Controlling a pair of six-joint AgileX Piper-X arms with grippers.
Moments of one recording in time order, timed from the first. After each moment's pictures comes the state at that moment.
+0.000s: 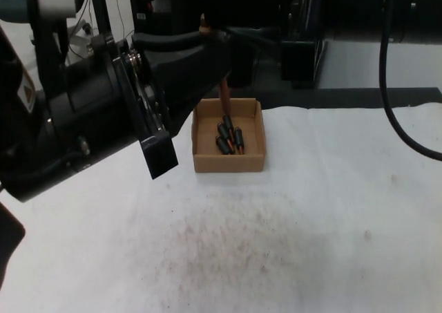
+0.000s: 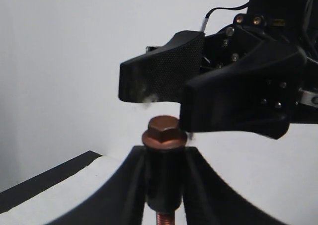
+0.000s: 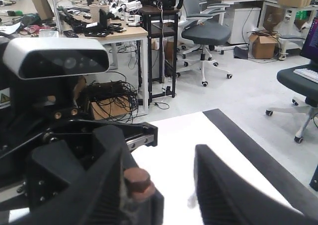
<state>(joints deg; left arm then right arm) -31.6 53.8 -32.6 -28.0 34.7 -17.1 38.3 65.6 -64.6 13.4 -28.7 -5.1</state>
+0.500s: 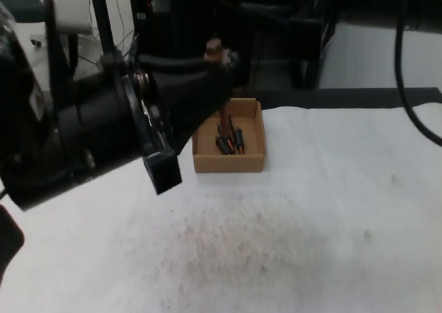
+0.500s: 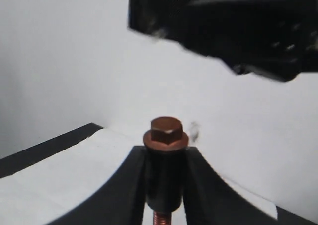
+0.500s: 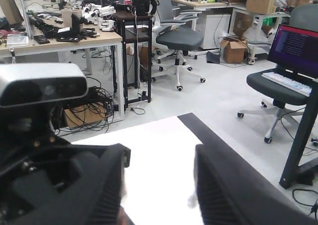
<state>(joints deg) -31.5 53.5 -32.6 -17.6 31.9 -14.9 38.3 62.6 -64.6 13.4 -23.9 -5.4</state>
